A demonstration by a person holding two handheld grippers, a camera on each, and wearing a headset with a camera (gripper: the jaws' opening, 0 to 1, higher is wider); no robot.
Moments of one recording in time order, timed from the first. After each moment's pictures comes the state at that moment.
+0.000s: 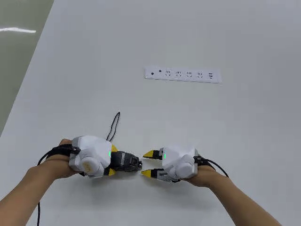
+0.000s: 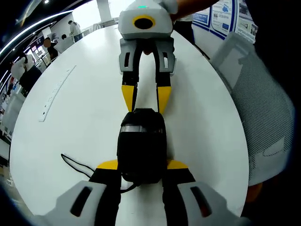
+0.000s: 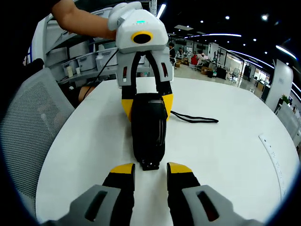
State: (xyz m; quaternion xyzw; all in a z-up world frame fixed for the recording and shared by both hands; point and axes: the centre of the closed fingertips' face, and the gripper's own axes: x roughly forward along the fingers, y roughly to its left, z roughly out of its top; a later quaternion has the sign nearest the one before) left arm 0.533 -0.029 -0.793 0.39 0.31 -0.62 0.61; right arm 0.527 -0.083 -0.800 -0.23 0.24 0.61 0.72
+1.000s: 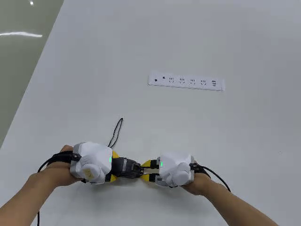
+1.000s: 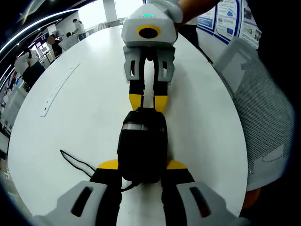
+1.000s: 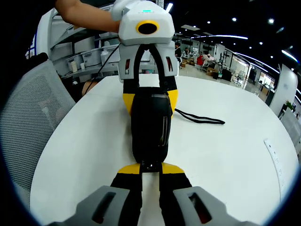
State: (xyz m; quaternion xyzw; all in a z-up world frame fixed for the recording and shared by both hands) left arm 0.532 -0.028 -0.796 0.37 0.32 -0.61 0.63; right arm 0.524 -0.077 -0.810 -0.25 0.24 0.63 0.70
